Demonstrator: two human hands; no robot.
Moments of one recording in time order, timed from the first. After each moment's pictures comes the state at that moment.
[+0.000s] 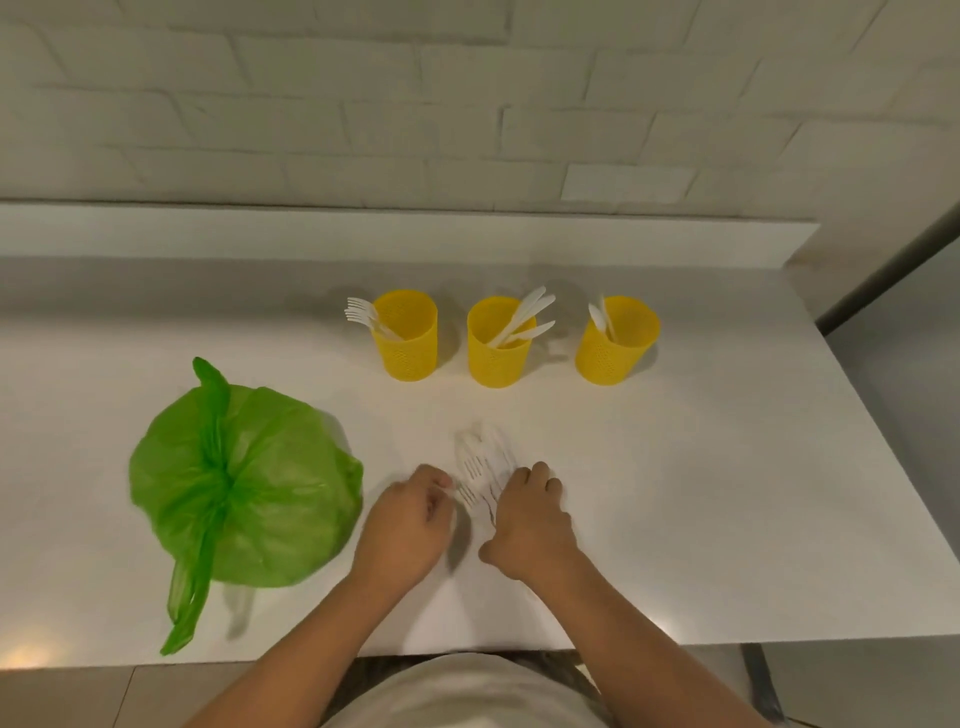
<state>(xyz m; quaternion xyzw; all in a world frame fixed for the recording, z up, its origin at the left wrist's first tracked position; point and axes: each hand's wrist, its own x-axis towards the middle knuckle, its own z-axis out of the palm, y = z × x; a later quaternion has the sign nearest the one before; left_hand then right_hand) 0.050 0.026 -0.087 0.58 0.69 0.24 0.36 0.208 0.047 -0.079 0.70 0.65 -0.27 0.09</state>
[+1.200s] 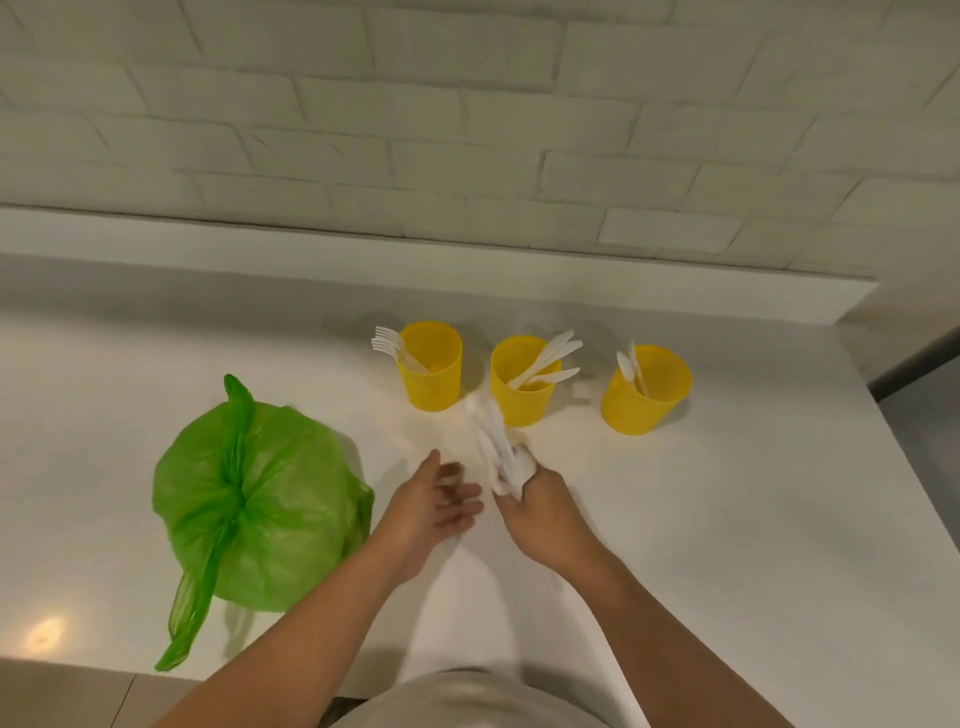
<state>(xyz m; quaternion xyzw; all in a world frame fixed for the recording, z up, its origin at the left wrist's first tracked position) 0.065 0.089 -0.059 0.14 0.65 0.38 0.65 0.227 0.104 -0.045 0.58 0.68 -0.41 -0.20</state>
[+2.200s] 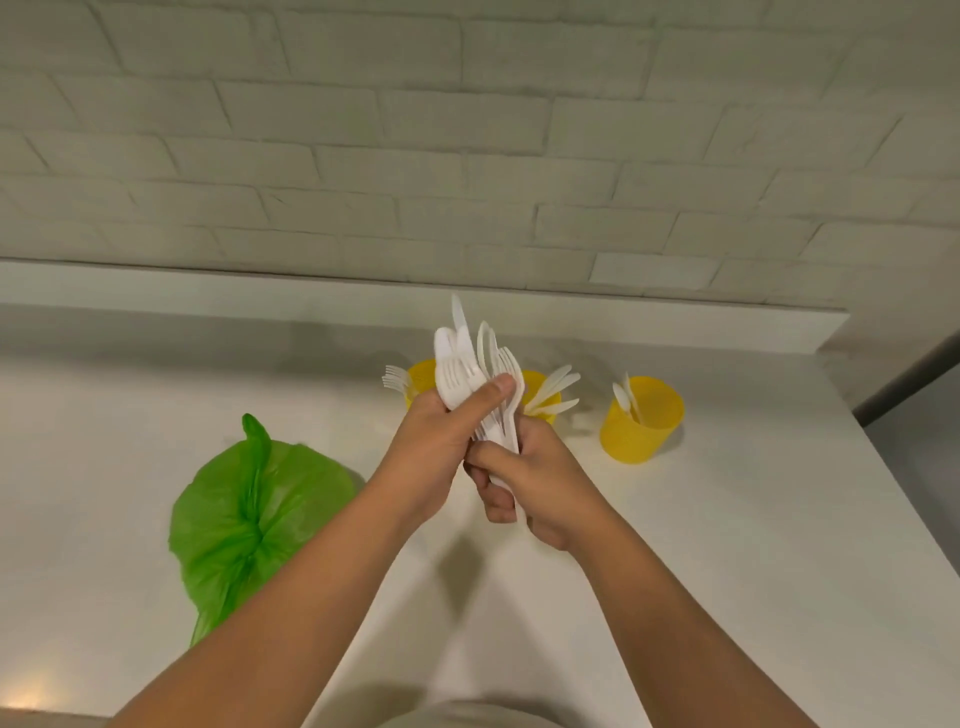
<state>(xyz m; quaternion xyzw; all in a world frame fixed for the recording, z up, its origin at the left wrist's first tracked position) 0.070 0.115 0.080 0.40 0.48 0.51 0.59 0.193 0.113 0.071 0.44 0.50 -0.67 -0.33</state>
